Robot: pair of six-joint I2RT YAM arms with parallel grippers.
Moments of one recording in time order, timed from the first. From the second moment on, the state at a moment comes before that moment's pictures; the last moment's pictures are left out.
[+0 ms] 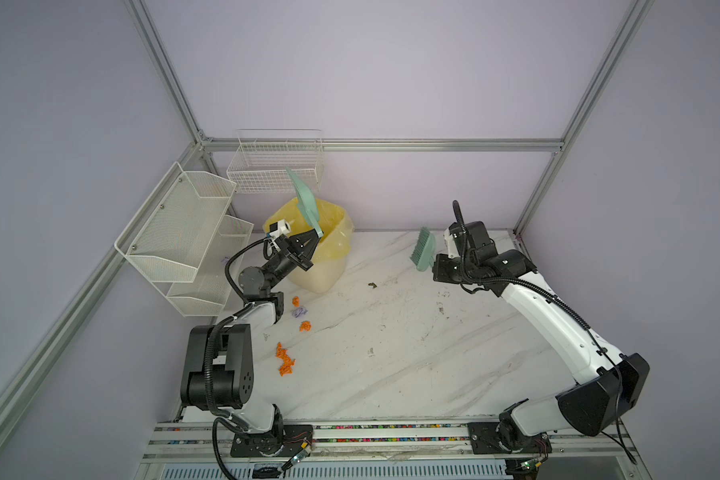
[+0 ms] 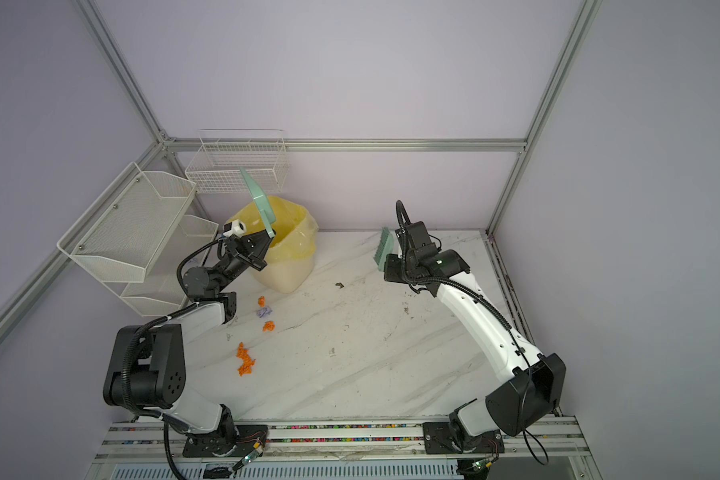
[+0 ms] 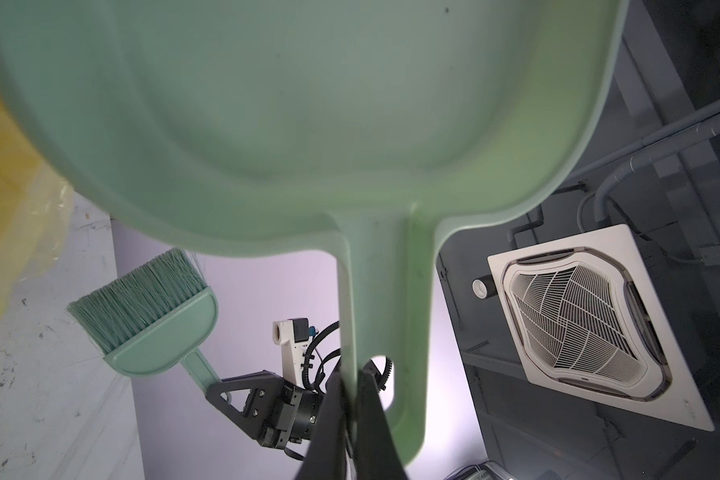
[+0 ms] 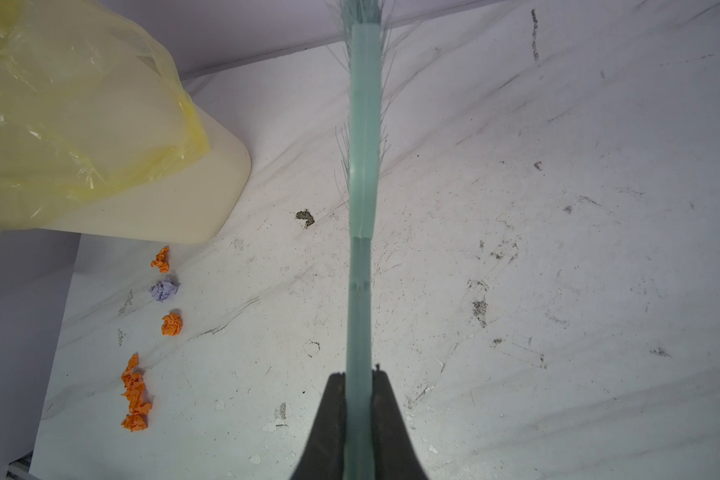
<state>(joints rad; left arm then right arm) 0.03 1.59 0.84 1.42 0.85 -2.05 0.48 1.45 1.51 -0.88 0.00 0.50</state>
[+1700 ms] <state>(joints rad) -0.02 1.10 1.07 -0.45 0.96 -0.96 0.48 1.42 1.51 -0.86 -0.08 0.51</state>
